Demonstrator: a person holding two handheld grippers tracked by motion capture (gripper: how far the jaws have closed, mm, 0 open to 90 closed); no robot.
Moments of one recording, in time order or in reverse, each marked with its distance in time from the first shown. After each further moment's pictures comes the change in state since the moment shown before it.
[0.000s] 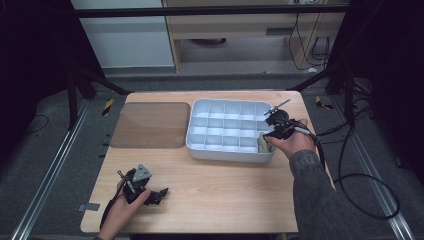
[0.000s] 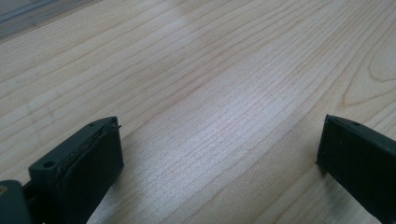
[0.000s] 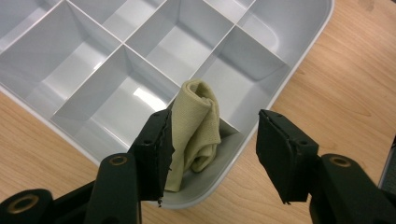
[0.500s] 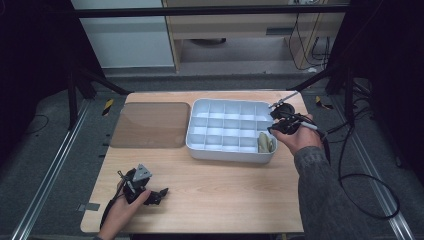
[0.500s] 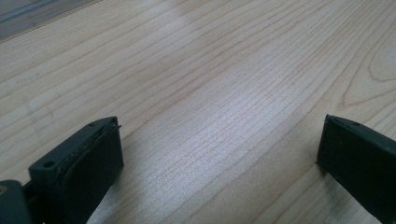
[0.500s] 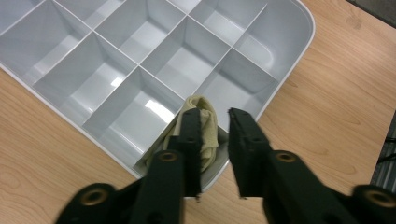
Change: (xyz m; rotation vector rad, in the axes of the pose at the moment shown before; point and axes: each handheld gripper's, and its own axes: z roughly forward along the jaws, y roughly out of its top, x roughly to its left) left arm 0.000 0.000 0.000 -0.001 0.001 0.000; right arm -0.007 0.008 -0.028 -0.046 0.040 0.020
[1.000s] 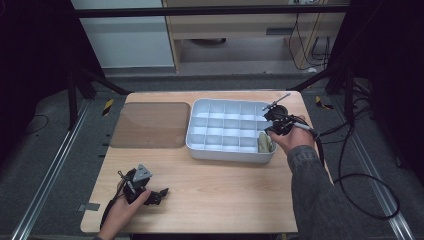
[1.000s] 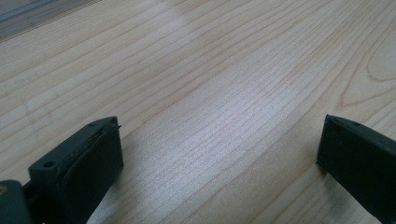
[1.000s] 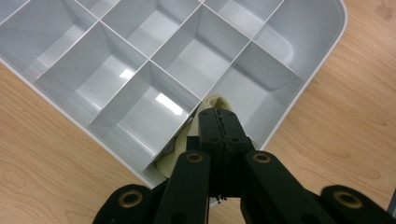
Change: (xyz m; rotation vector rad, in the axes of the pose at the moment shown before) left arm -0.001 0.000 0.000 0.000 -0.003 0.001; right arm 0.008 0.004 0.017 0.046 0.028 -0.009
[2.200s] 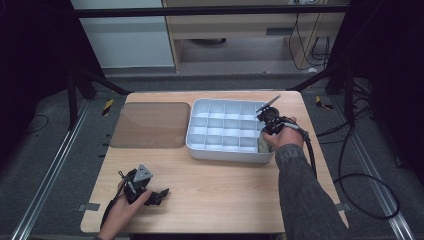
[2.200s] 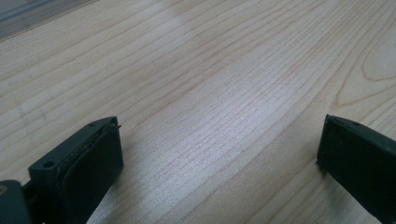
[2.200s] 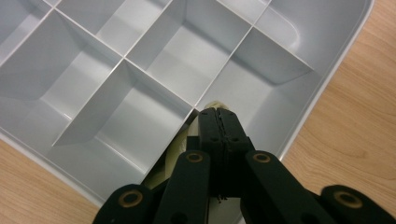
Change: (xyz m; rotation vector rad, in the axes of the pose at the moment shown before) left arm -0.002 0.000 0.000 -0.001 -0.005 0.005; right arm 0.001 0.008 0.038 0.073 -0.044 0.034
